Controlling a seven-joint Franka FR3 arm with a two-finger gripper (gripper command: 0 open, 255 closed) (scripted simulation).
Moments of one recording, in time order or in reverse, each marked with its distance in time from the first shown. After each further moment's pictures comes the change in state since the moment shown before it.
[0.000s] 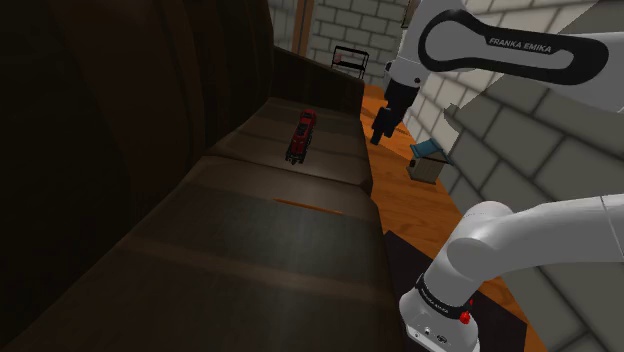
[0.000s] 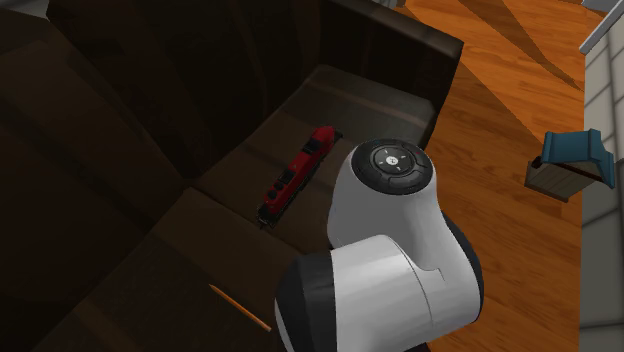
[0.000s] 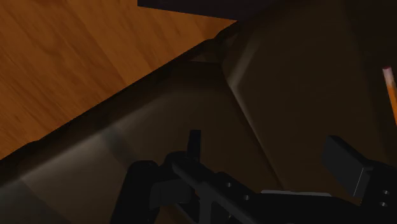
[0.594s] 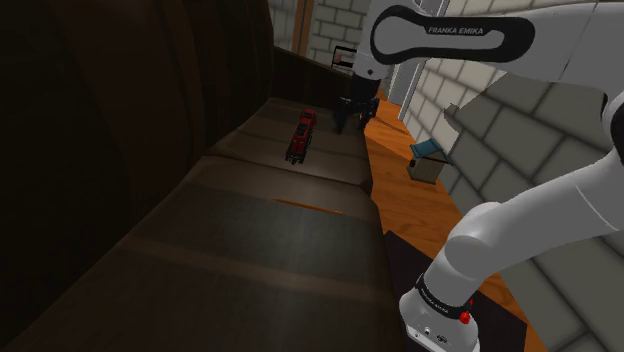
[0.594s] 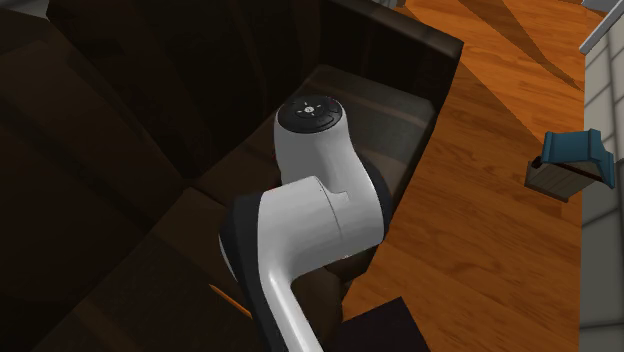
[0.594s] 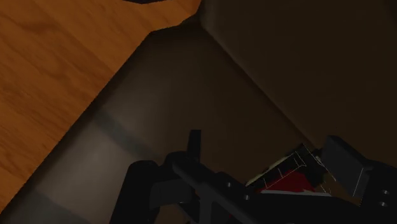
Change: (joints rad) arm -0.053 0.287 0.122 0.184 0.035 0.086 0.318
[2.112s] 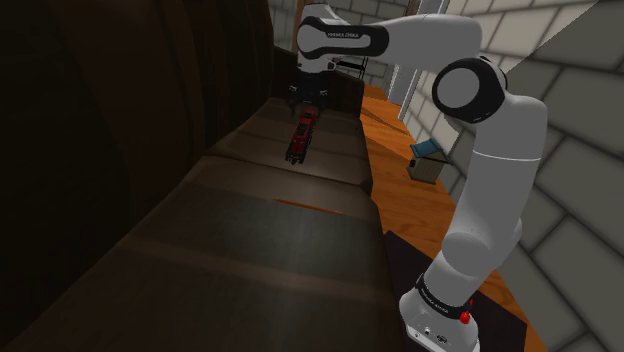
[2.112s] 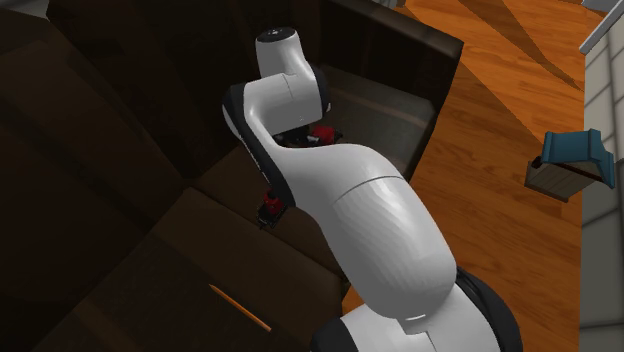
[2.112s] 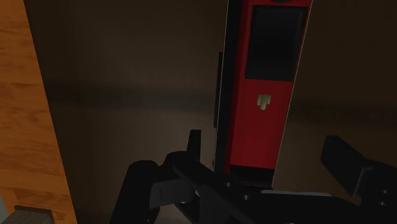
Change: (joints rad) arm -0.071 0.791 0.044 0.789 -0.116 -0.078 0.719
